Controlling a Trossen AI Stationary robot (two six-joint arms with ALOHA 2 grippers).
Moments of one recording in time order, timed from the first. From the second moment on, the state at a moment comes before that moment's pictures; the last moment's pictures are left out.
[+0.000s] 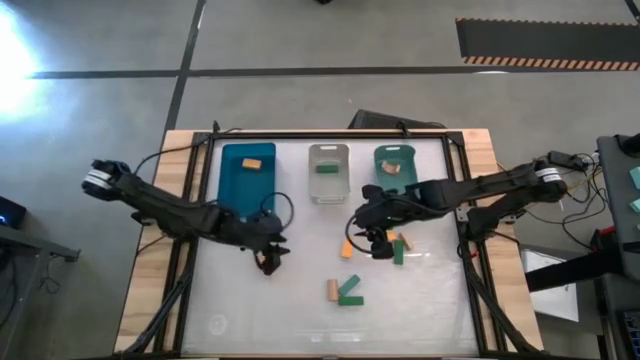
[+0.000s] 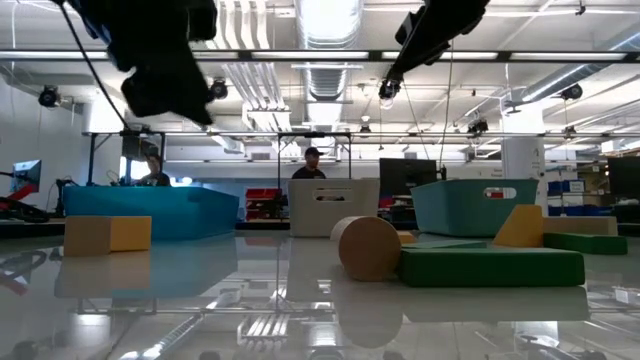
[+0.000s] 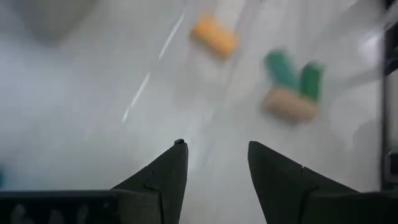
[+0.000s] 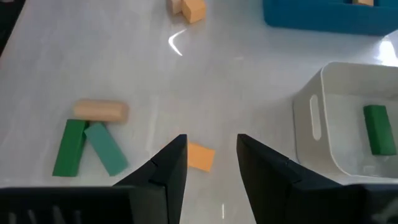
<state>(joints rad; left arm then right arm) -0.32 1.26 0.82 -0.38 -0.22 -0.73 0.14 1.42 1.19 -0.62 0.03 0.00</state>
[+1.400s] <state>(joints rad) -0.26 1.64 1.02 -0.84 -0.07 -0.83 0.14 1.36 1.00 -0.48 0.03 0.00</state>
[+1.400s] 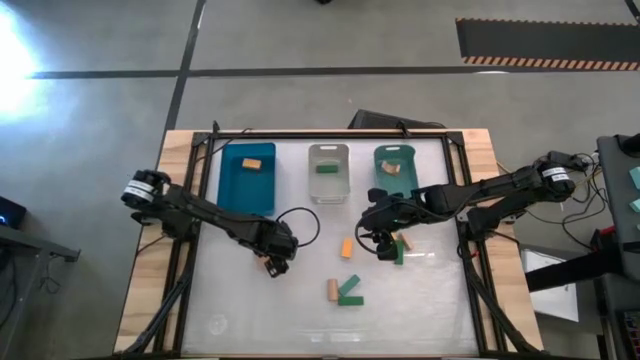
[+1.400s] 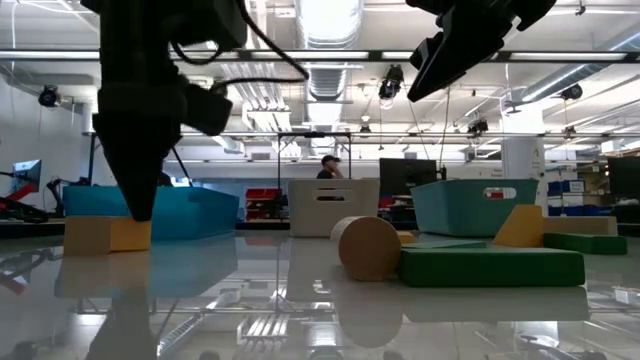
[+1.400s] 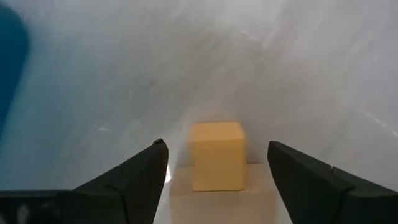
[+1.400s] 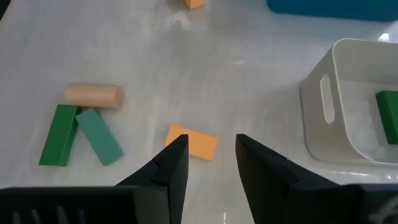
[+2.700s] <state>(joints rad) -0.26 1.61 1.14 -0.92 -0.09 -0.64 0.14 1.36 1.01 -0.46 0.03 0.01</state>
